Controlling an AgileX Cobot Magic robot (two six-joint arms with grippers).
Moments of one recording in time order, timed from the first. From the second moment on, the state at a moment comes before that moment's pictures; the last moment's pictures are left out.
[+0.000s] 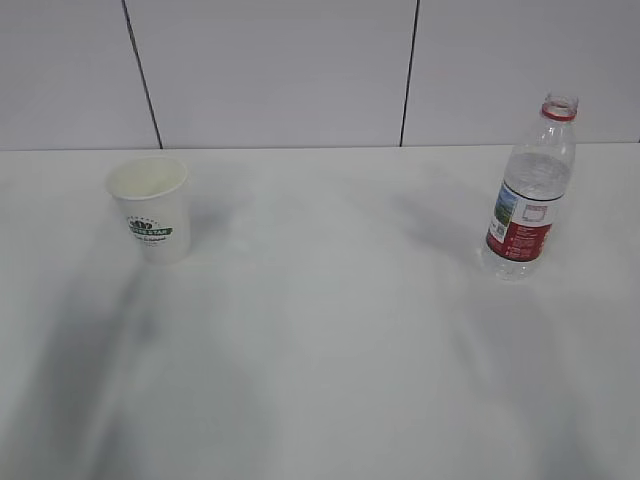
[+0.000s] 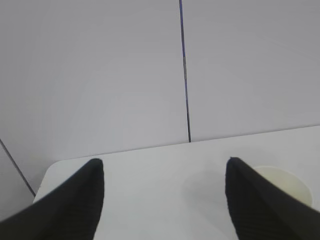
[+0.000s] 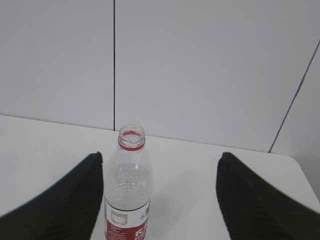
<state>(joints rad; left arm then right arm) 0.02 1.13 -0.61 0.14 -0.26 -0.06 0.06 0.86 -0.55 0.02 -0.03 -0.16</state>
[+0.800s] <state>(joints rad) 0.02 1.32 -0.55 0.15 -0.49 -0.06 0.06 1.11 -0.55 0.02 -0.21 -0.16</state>
